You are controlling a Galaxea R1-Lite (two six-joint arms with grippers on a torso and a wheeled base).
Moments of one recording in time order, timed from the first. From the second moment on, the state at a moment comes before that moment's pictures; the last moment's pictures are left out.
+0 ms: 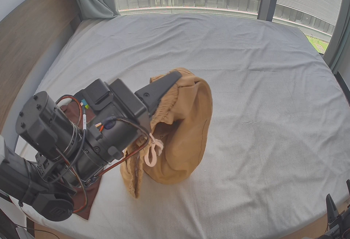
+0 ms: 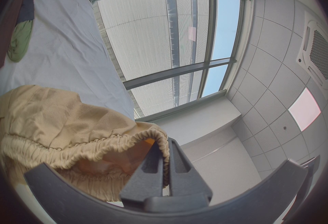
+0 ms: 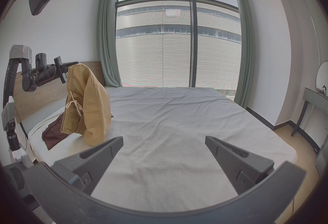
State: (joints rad) left arm -0.75 1.73 -0.58 -1.50 -0.13 -1.08; right arm 0.01 0.02 -0.02 0.00 0.01 -0.02
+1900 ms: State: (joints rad) left arm -0.94 1.81 -1.02 -1.35 -0.15 -1.23; right arm 0.01 0.02 -0.02 0.00 0.01 -0.02
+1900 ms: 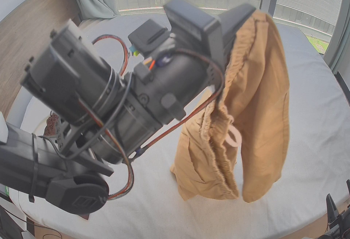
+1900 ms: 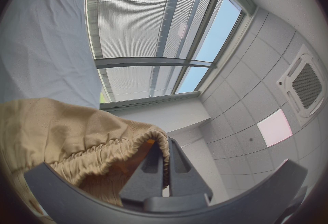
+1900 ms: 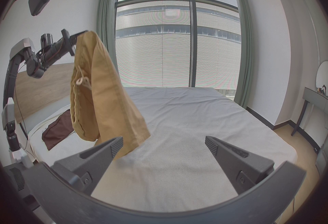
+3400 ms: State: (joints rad) left arm -0.36 2.01 -0.37 -1.55 -0.36 -0.59; right arm 0.01 0.02 -0.02 0.00 0.01 -0.02
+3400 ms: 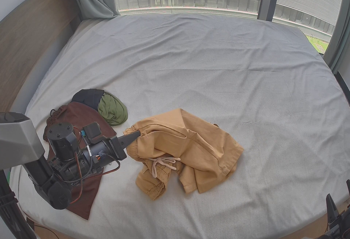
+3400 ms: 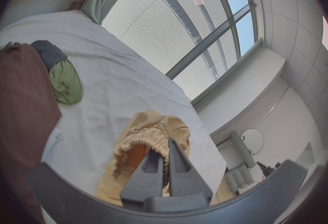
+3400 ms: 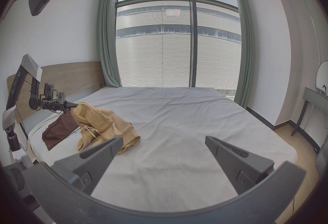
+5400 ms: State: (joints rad) left arm -0.12 2.13 -0.51 -1.55 -0.54 -0.35; right arm -0.01 0.27 -0.21 -0.06 0.19 -0.01
